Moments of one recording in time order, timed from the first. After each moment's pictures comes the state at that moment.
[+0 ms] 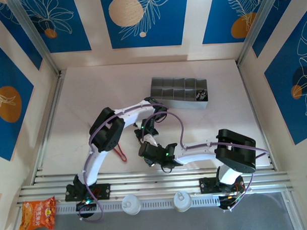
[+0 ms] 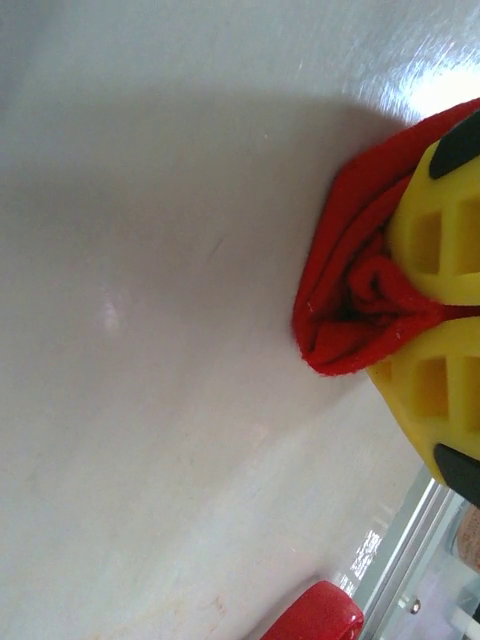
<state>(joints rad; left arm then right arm) -0.83 2.23 1.71 -1.40 0.14 -1.23 1.25 1.62 0.77 -0.19 0.34 0.62</state>
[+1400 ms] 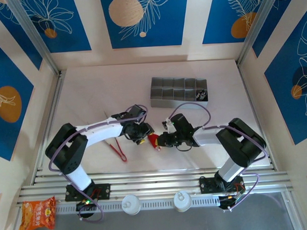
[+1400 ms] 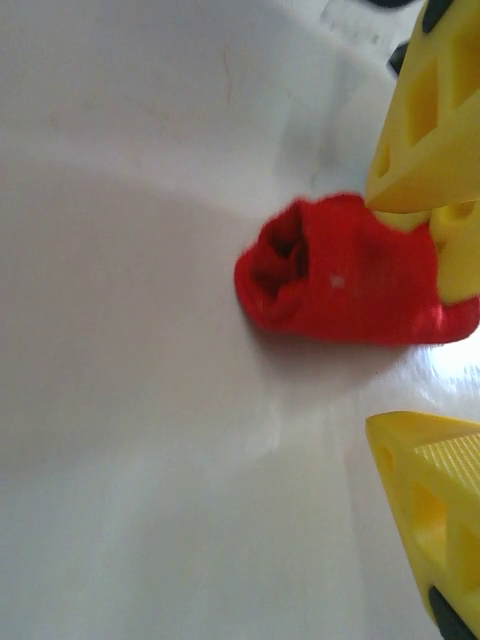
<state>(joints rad) -0.75 1.67 0.98 -0.41 0.25 -1.30 0.63 1.62 0.56 0.16 -0.58 0.68</state>
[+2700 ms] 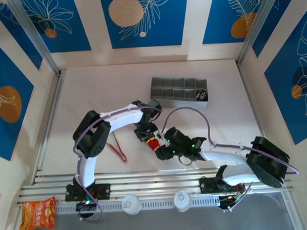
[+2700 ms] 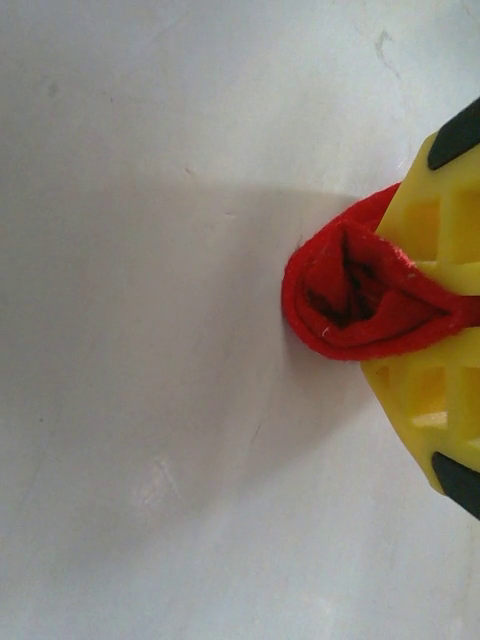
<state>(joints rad) -0.79 2.02 1.45 -0.99 0.20 -1.28 1.00 1.28 0.53 -0.13 -0.02 0.40</state>
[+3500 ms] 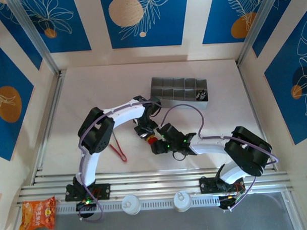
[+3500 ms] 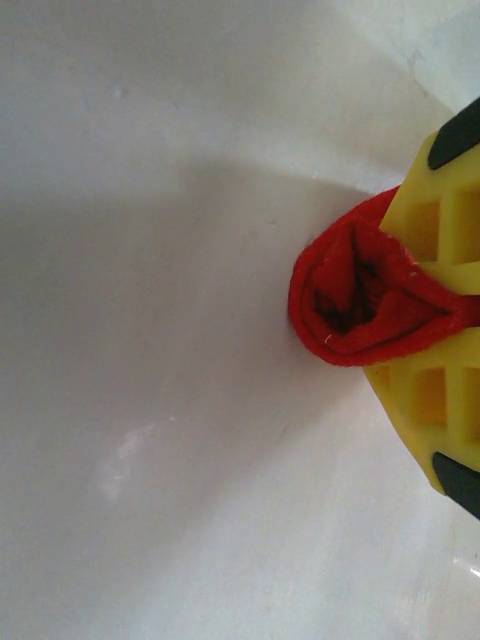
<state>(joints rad) -0.76 2.10 1.56 -1.09 0.24 -1.28 0.91 1.51 0.60 -0.03 -0.05 0.59</state>
